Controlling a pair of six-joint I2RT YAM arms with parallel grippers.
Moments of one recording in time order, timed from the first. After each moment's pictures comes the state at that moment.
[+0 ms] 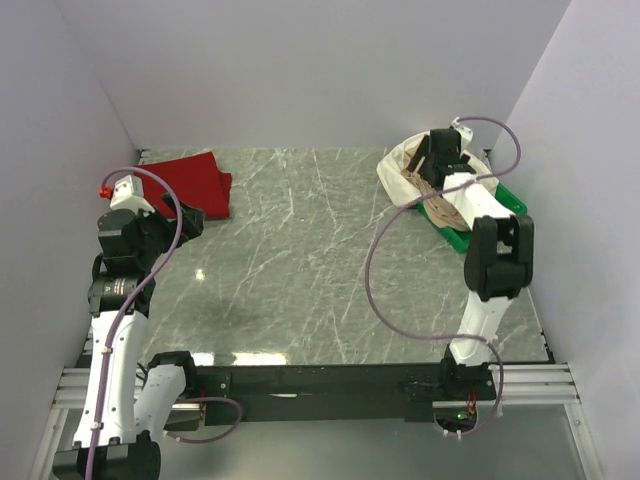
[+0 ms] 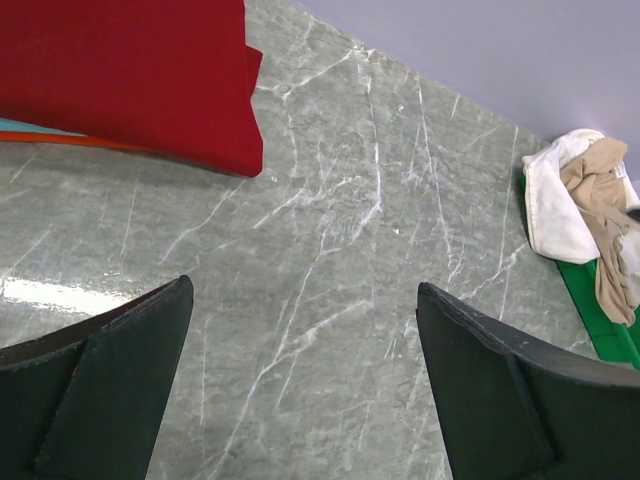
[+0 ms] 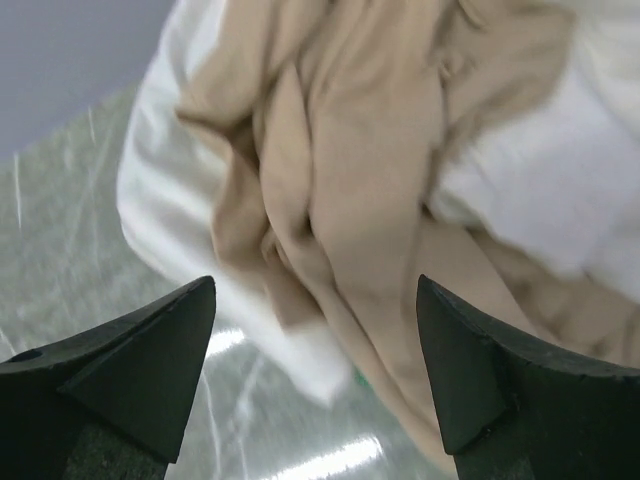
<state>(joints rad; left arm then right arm) 0.10 0.76 0.87 -0.43 0.16 -0.47 0.06 1.85 1.42 -0.21 0.30 0.46</state>
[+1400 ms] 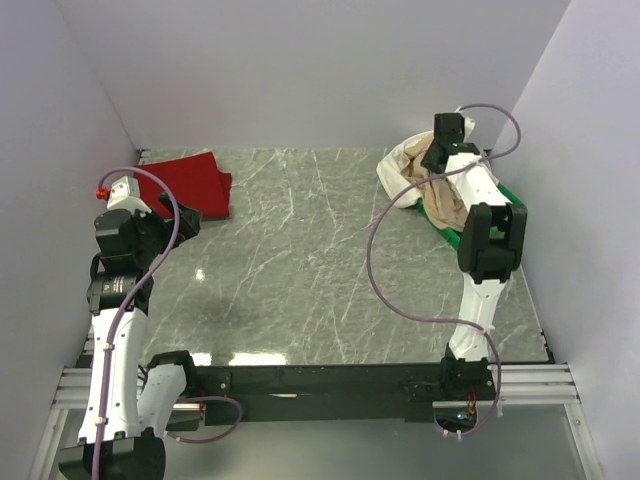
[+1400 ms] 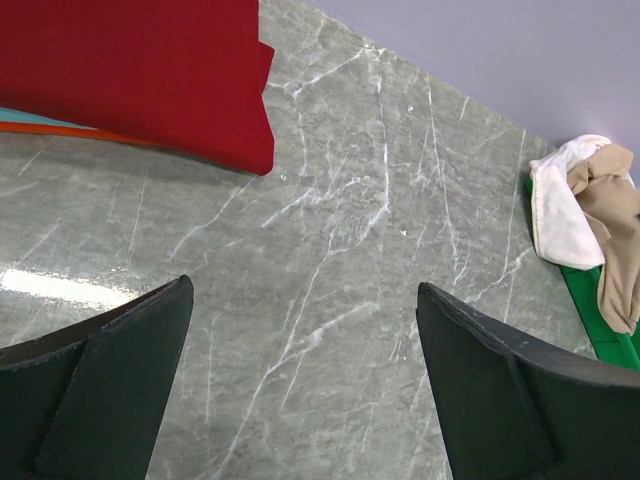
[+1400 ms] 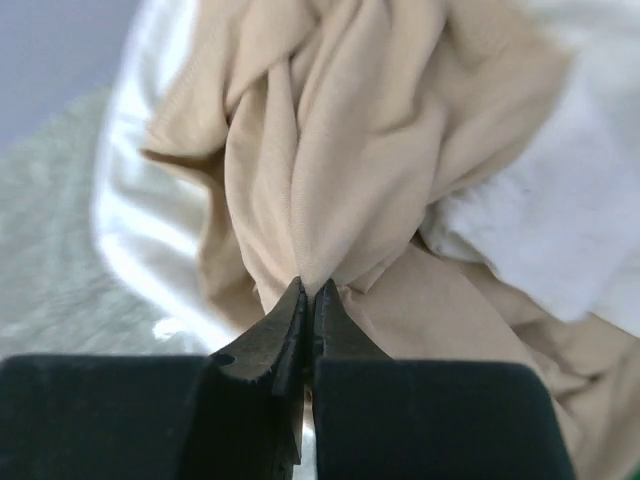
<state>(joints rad) 0.15 0.78 0.86 -0.42 0.20 -0.47 0.02 2.14 1.86 -0.50 0.24 0.46</state>
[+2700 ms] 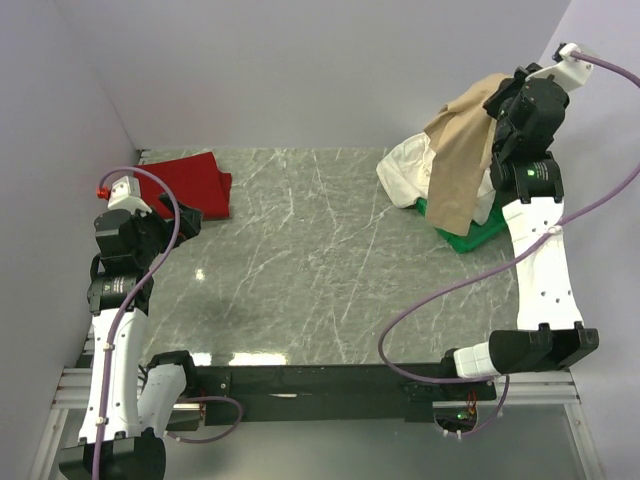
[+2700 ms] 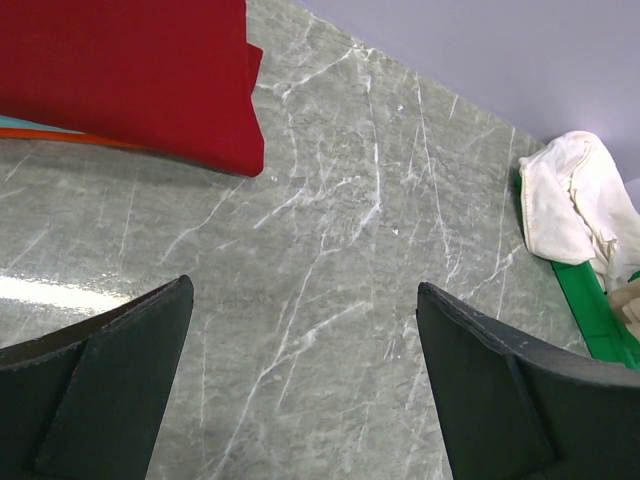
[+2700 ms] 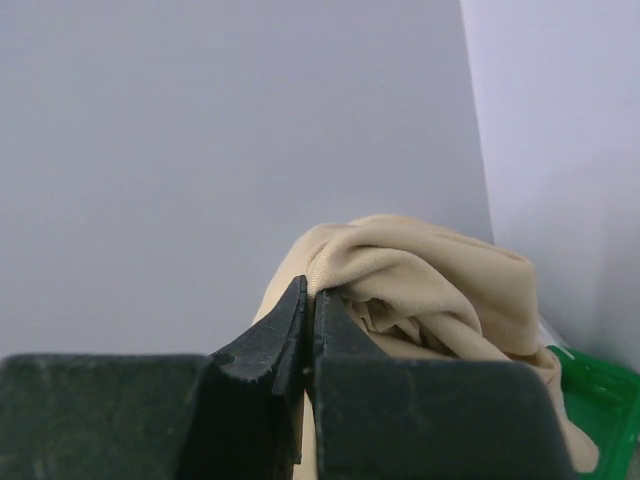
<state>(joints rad) 0.15 0.77 0.85 -0.41 0.22 -0.47 0.03 1.40 1.76 -0.27 0.39 0.34</state>
